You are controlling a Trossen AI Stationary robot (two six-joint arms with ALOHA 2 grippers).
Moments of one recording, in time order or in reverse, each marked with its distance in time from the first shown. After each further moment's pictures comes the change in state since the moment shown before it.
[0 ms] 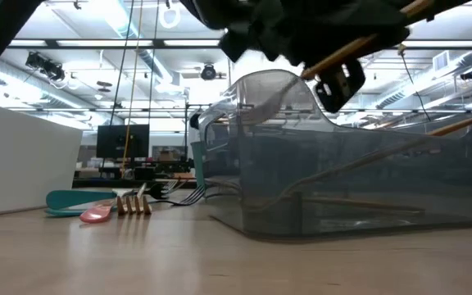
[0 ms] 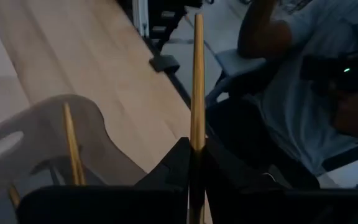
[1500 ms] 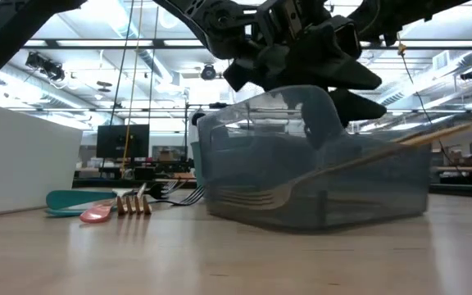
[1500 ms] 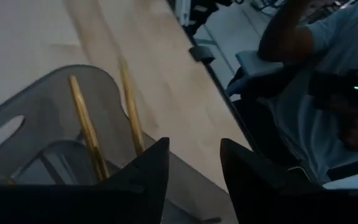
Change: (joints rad) left arm 0.091 0.057 0.001 -0.028 0.031 -0.003; right arm 0.000 0.013 0.001 0.015 -0.044 -0.006
